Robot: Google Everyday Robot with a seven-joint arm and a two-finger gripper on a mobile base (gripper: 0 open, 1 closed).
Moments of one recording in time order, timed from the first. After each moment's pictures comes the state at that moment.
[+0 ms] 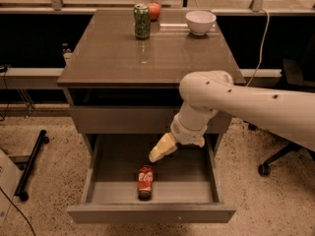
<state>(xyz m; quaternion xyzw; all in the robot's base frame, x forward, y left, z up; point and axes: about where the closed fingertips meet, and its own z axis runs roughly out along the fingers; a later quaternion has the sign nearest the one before) 0.520 -0.078 0.654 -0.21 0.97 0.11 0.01</state>
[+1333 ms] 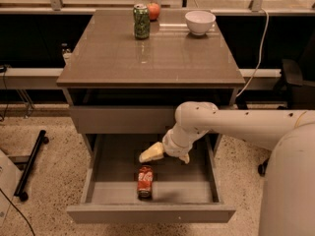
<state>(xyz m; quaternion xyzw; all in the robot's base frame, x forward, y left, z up) 0.558 -0.035 0.541 -0.08 0.98 0.18 0.02</state>
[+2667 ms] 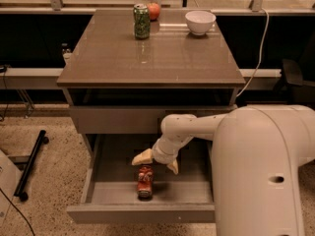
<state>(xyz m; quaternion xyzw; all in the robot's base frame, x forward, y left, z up) 0.580 -0.006 0.449 0.02 0.98 0.18 -0.03</state>
